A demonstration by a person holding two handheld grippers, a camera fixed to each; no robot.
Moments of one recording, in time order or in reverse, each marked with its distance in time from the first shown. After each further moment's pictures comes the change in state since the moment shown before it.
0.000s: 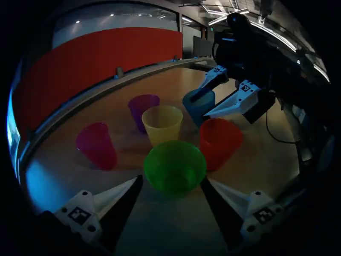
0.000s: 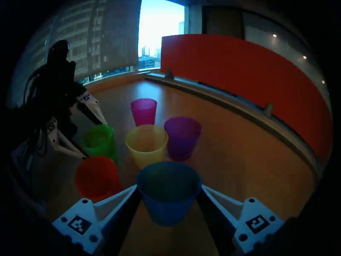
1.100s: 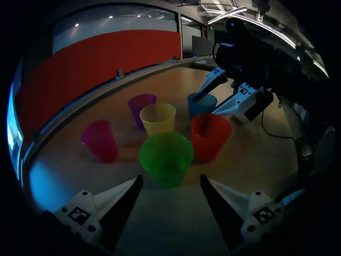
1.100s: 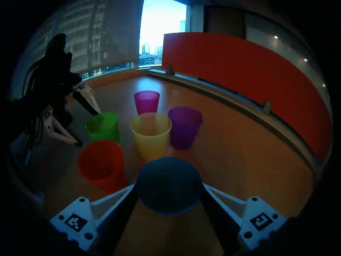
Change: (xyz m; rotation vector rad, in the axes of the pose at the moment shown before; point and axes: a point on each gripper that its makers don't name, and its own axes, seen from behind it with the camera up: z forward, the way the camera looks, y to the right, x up) left arm -0.008 0.012 -0.024 0.026 0.000 0.020; right arm -0.021 -0.006 -0.014 -0.017 -0.017 -0.018
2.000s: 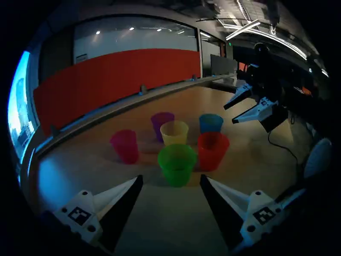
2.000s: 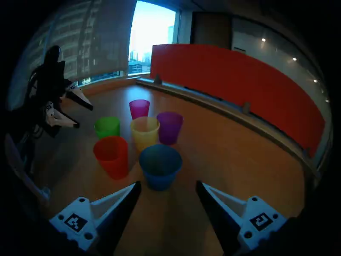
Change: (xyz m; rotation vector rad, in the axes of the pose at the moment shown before) left arm 0.020 -0.008 -0.062 0.169 0.147 -0.088; right arm -0.010 0.010 -0.082 -0.111 0.071 0.036
